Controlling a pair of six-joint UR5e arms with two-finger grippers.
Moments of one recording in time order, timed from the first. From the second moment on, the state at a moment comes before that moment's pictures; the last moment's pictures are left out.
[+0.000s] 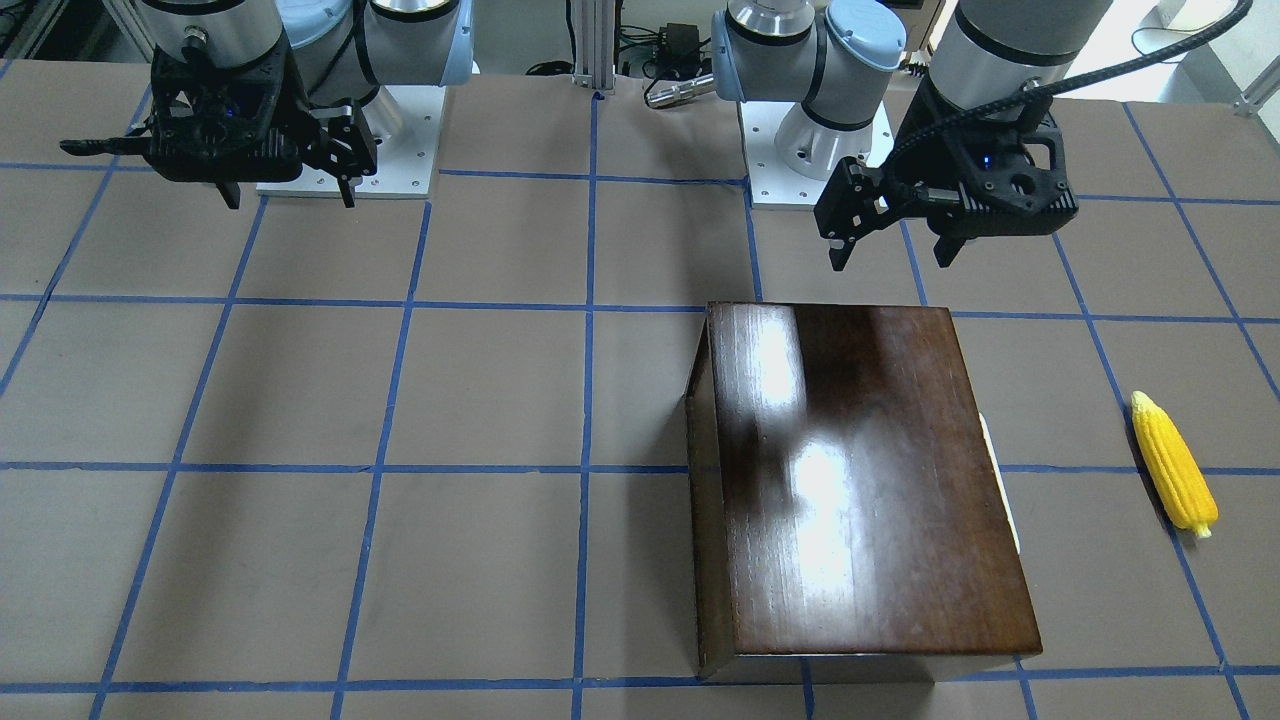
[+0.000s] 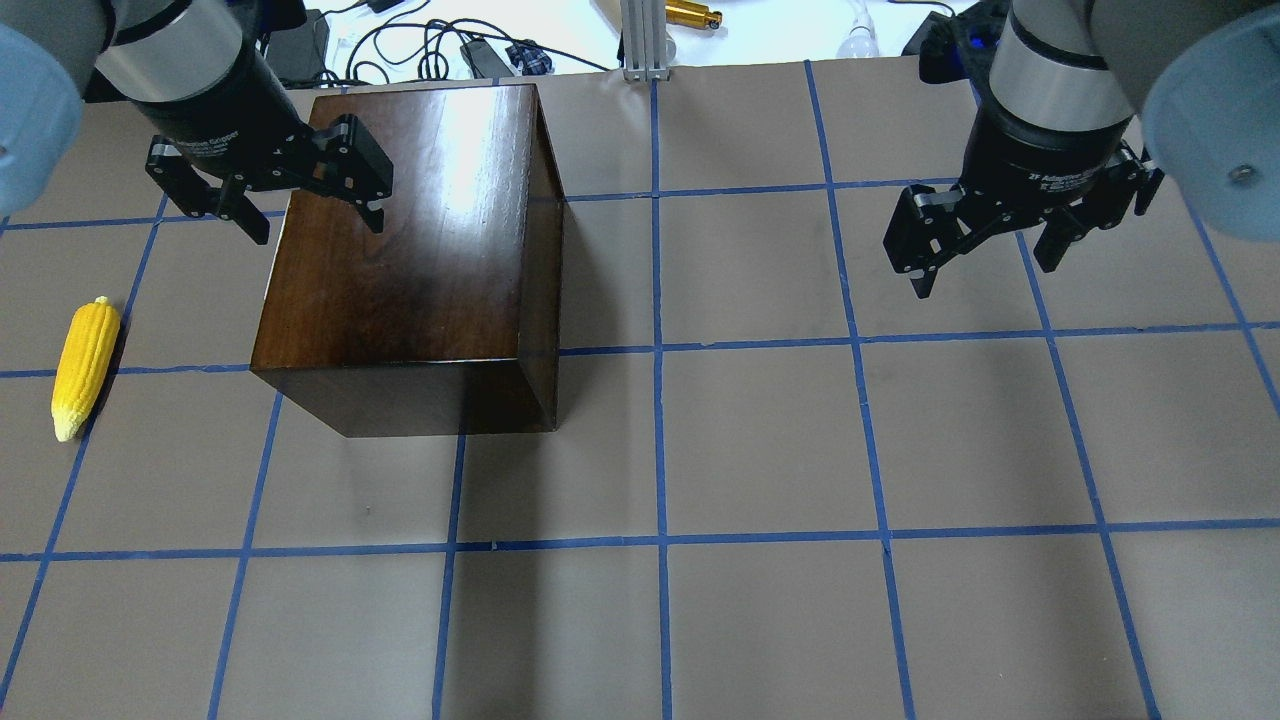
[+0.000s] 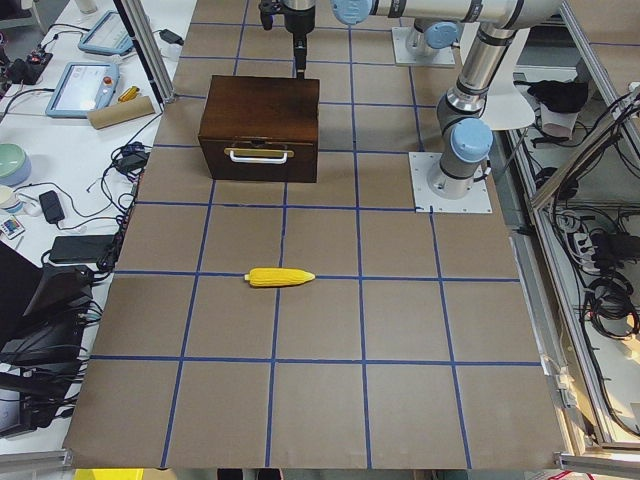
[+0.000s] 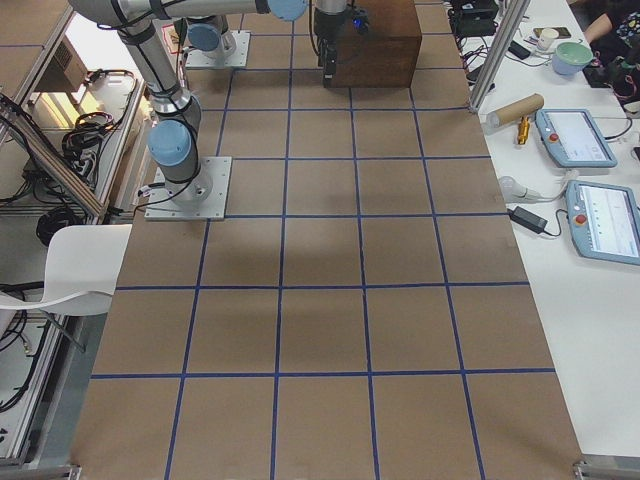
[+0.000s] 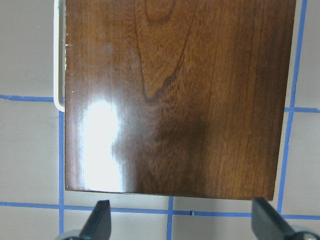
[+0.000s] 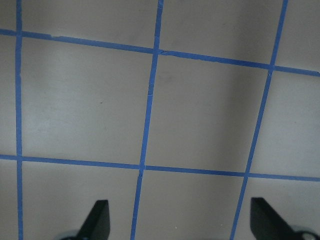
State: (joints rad) left arm -1.55 -1.57 -1.53 -1.59 1.57 -0.04; right arm 1.61 -1.64 1.59 -1.46 -1.68 -0.08
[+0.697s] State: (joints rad) left arm -1.55 -1.57 -1.52 -1.59 1.57 -0.03; right arm 1.61 -1.64 1.59 -1.46 -1.68 -0.08
